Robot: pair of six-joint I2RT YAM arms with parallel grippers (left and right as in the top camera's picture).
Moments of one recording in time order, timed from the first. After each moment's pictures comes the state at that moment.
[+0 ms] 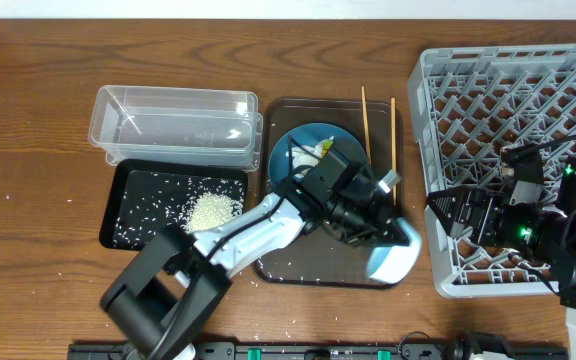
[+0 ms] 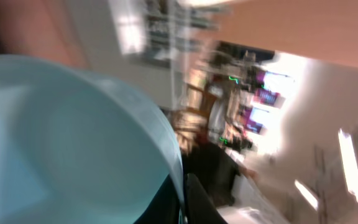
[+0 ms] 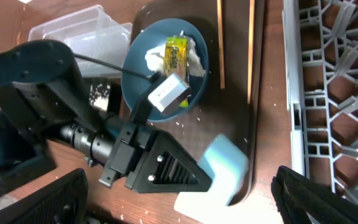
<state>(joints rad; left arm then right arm) -0.79 1.76 1.03 -0.09 0.99 -0.98 -0.12 0.96 1.20 -1.22 -0.55 0.17</state>
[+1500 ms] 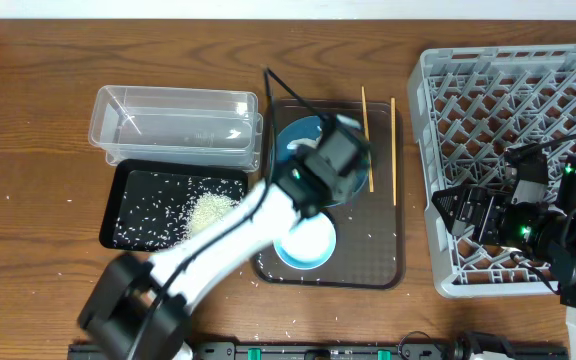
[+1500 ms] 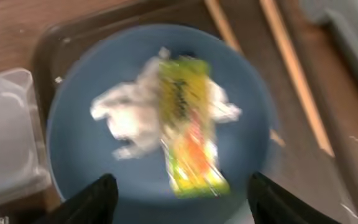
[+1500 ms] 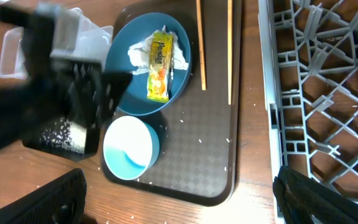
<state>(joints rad) -0.77 1.70 1.26 -0.53 -0.24 -0.34 -0.12 0.96 1.20 -1.22 -0.48 0.16</state>
